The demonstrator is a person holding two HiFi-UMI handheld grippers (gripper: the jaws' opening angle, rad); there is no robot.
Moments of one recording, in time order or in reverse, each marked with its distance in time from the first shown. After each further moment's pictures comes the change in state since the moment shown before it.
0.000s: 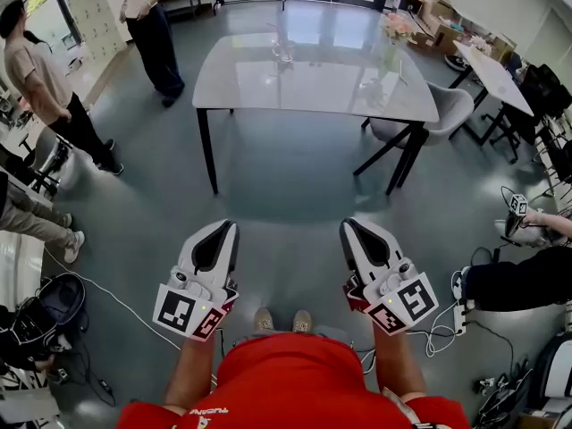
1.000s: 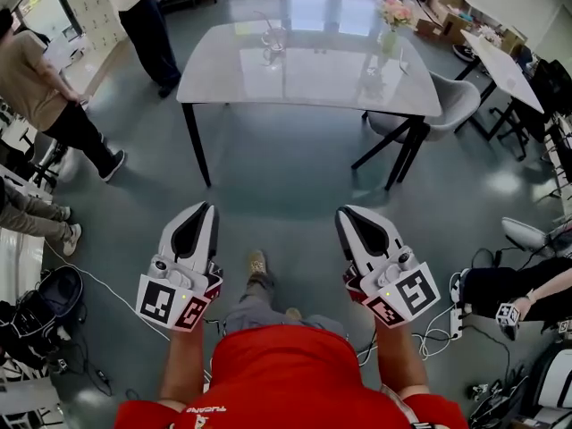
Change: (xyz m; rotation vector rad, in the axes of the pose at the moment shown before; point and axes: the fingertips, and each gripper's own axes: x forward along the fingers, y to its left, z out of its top) left arm 0.074 -0.003 -0.005 0.036 -0.011 0.073; right arm -0.001 -0.085 0.001 -0.022 0.019 0.050
